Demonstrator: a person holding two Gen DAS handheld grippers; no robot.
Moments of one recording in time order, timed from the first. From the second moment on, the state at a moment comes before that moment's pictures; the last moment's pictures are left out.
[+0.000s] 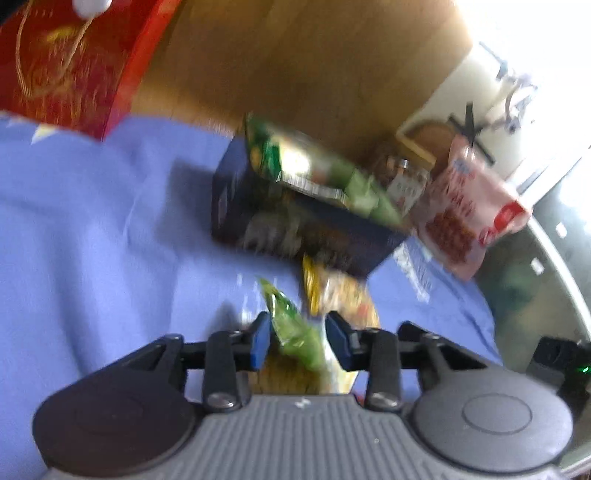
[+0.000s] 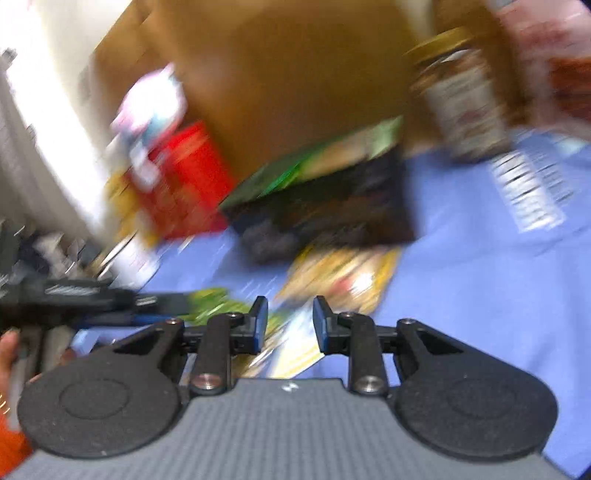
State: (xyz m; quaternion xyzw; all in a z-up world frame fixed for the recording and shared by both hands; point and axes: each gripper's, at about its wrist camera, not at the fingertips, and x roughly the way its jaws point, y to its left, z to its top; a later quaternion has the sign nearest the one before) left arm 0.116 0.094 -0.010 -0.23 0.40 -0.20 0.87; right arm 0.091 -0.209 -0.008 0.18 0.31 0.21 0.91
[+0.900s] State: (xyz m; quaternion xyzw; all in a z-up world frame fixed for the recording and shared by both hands) left arm 0.162 0.026 0.036 -0.19 0.34 -0.26 0.89; right arm 0.108 -0.201 0.023 0.18 0.23 0.21 0.93
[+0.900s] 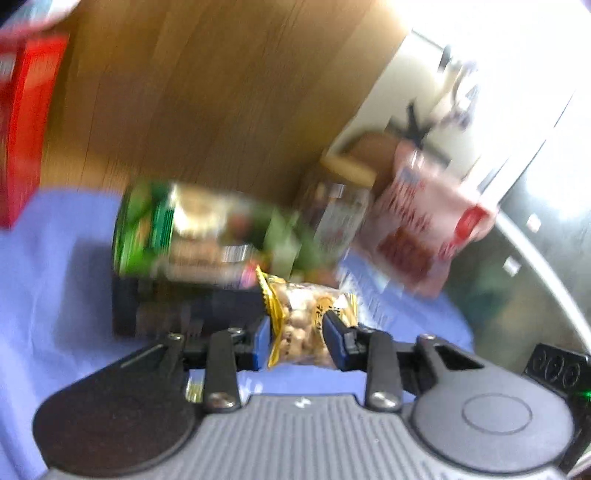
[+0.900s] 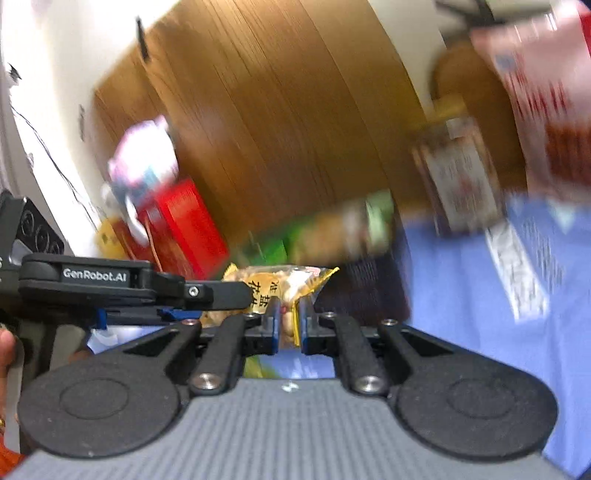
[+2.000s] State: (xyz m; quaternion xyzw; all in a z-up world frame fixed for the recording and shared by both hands) left arm 0.140 0.072 -0.054 -0.25 0.45 -0.21 0.83; right arm 0.093 -0.172 -0.038 0.21 0.36 0.24 0.87
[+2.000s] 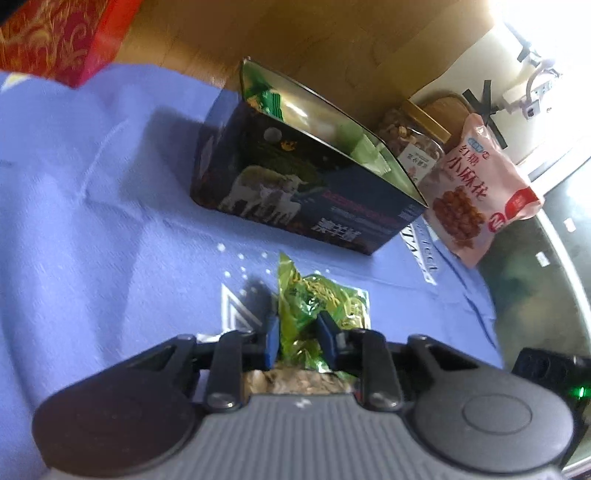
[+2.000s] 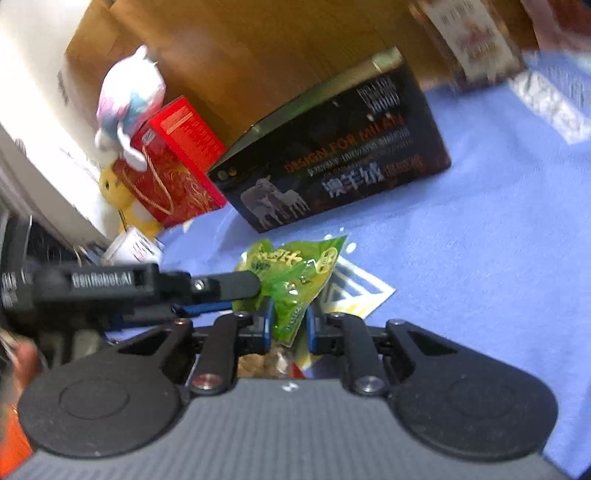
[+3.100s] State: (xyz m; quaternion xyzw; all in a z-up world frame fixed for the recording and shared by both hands) left arm 0.190 0.068 0.023 -0.20 0.33 -0.18 0.90; right arm 0.148 -0.191 0.033 0.14 0.24 0.19 0.94
